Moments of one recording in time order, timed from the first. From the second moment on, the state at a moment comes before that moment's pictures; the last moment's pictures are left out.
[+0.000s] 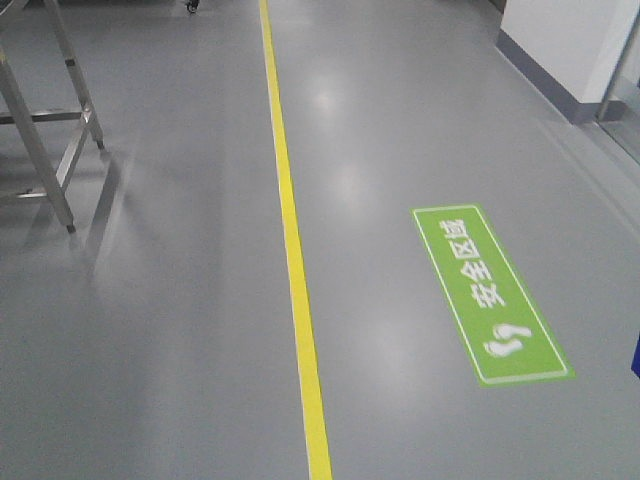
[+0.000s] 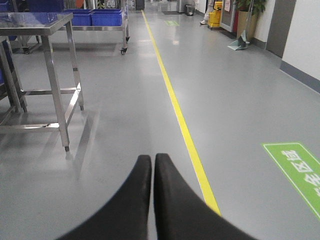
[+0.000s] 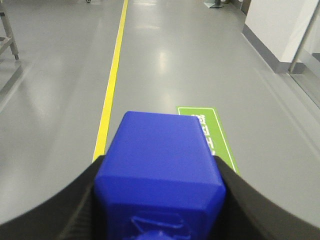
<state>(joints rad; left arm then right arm) 0.05 -0.01 0.03 0.01 0.23 -0.04 -0.08 0.25 -0.31 0.20 0.49 -0.32</state>
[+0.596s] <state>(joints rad) 0.05 -0.01 0.03 0.01 0.23 -0.04 -0.08 0.25 -0.31 0.20 0.49 -0.32</state>
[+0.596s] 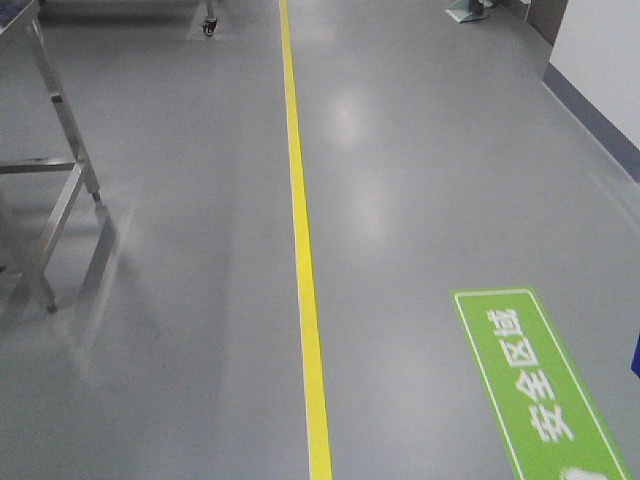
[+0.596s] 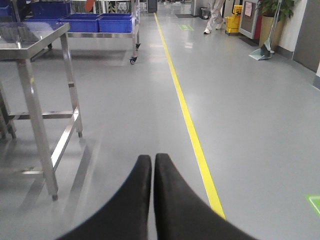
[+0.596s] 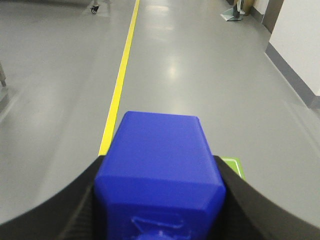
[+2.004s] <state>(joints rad) 0.05 -0.01 0.03 0.01 0.23 -0.04 -0.08 0.25 -0.31 0.20 0.50 -0.32</state>
